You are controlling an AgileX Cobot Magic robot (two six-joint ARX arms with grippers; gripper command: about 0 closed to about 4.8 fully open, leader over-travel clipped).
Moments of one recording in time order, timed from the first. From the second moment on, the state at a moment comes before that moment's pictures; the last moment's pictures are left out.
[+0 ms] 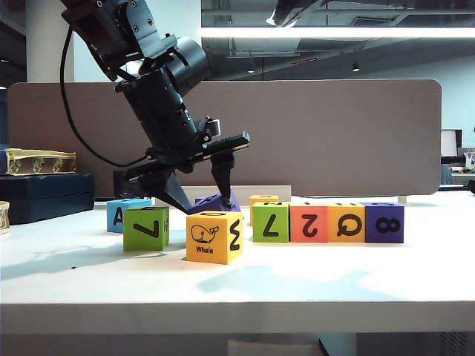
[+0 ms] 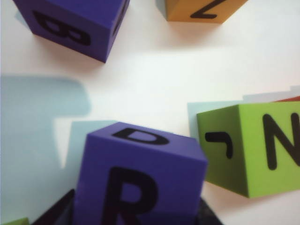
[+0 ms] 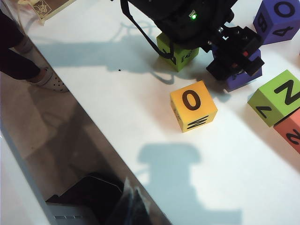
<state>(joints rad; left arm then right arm) -0.52 1.93 1.39 -0.36 0.04 -0.37 0.78 1.19 1.17 -0.72 -0.15 0.00</state>
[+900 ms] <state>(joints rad) -0.54 1.94 1.39 -0.40 0.03 -0.22 0.78 1.19 1.17 -0.73 -0.15 0.00</state>
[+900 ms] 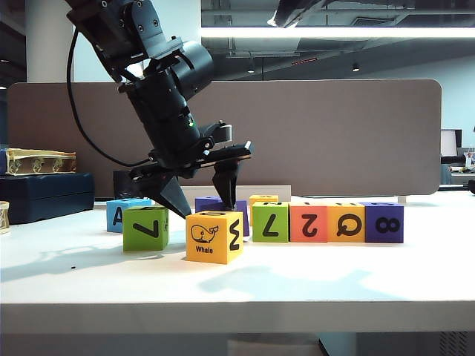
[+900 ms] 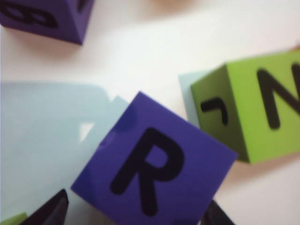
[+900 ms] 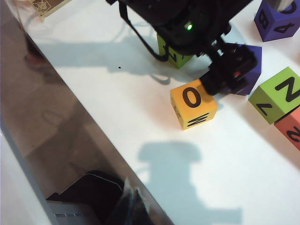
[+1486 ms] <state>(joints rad) -0.54 1.94 1.45 -0.49 0.02 -0.08 0.78 1.19 1.17 -0.73 -0.15 0.00</state>
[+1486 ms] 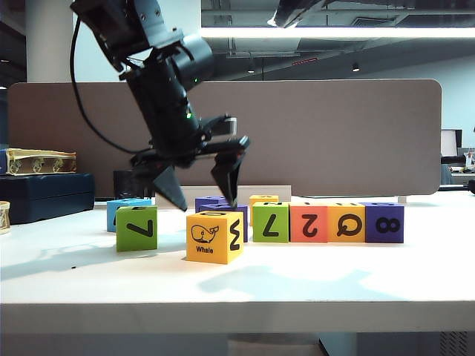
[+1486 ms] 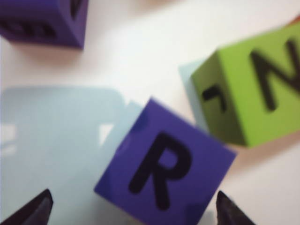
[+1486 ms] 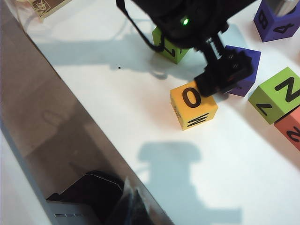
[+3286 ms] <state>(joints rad) -0.60 1.93 1.54 -0.60 0.00 0.20 0.78 1.19 1.17 -0.75 -0.11 0.00</state>
